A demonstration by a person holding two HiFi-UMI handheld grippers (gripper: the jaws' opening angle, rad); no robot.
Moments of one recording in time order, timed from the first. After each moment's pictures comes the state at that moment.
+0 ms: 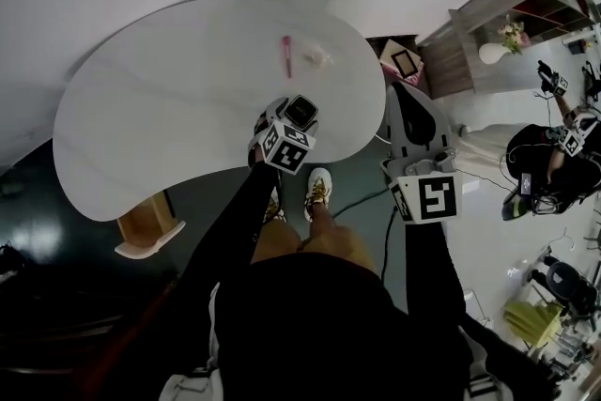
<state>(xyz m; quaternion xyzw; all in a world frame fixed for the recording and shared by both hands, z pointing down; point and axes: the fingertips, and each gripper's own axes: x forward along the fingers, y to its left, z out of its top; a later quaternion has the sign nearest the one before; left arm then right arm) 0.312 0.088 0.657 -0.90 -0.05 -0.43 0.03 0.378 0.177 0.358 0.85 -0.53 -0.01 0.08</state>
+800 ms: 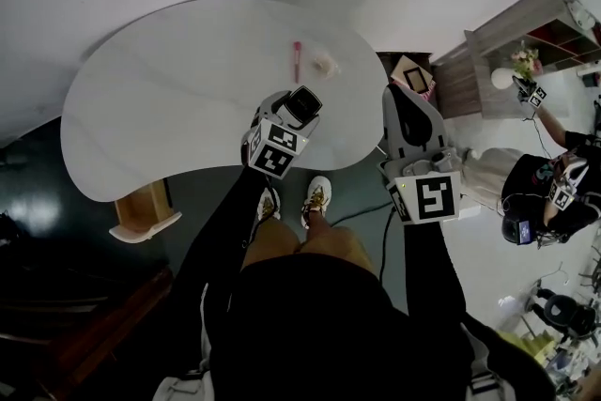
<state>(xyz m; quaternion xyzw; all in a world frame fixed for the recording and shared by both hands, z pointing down) 0.324 0.070 0.588 -0.93 -0.02 -0.36 0.02 0.389 0.165 0.358 0.81 -0.58 -0.02 0.06</state>
